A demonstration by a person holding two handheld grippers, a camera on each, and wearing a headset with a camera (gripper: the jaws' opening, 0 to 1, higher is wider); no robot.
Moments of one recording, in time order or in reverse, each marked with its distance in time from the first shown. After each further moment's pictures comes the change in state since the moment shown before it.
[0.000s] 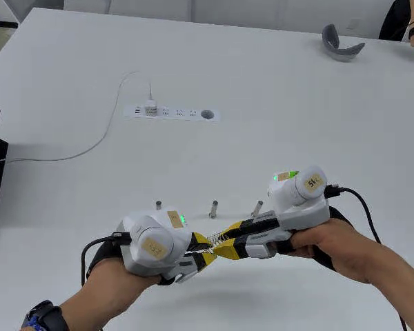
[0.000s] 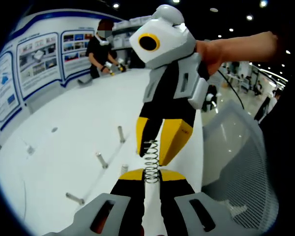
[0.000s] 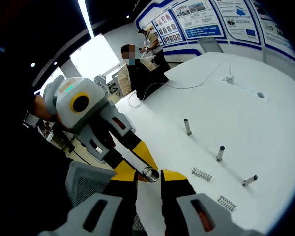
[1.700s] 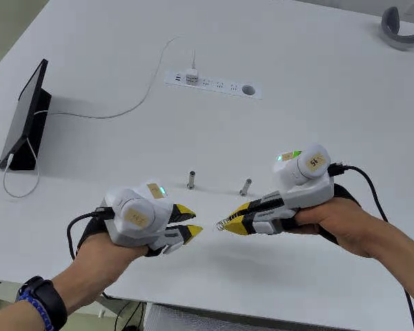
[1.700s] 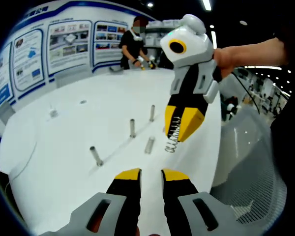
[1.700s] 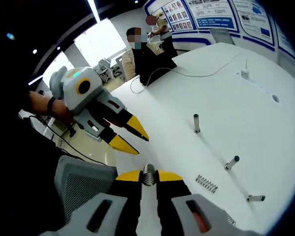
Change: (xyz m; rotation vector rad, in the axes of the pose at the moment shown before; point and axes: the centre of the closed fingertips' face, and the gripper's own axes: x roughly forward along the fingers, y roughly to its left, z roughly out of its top) left arm -0.047 0.046 -0.067 -0.207 -0.015 0.180; right arm 0.046 -0.007 -0.004 -0.060 0.134 0.016
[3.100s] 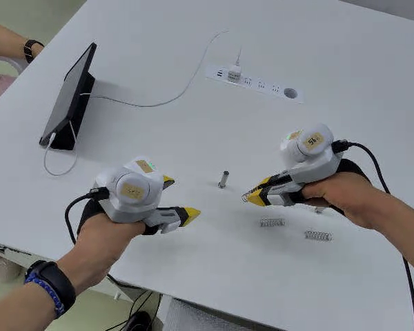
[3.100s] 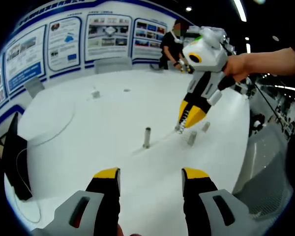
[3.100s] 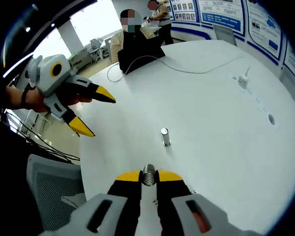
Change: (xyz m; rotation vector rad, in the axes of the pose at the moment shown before) left arm -0.039 0.076 -0.031 -0.193 -0.016 0.240; right arm 0.036 -0.073 0.035 -0.123 0.155 -0.133
